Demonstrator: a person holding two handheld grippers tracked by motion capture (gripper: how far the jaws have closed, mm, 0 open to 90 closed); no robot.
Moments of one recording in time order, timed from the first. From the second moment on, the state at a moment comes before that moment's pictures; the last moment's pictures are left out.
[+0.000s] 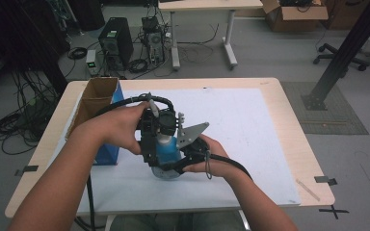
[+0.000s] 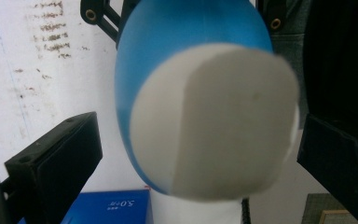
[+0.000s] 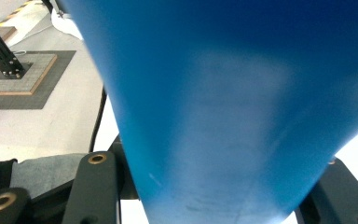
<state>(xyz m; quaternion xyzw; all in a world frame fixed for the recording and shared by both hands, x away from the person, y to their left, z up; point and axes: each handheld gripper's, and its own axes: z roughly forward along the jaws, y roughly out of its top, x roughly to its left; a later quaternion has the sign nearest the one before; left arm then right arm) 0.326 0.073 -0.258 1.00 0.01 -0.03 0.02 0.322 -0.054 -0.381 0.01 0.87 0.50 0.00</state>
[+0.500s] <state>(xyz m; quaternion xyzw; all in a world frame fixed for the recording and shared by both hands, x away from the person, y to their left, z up) 0.325 0.065 -0.261 1.00 0.00 -0.03 0.02 0.320 -0.050 -0.380 0.02 0.87 0.50 0.01</state>
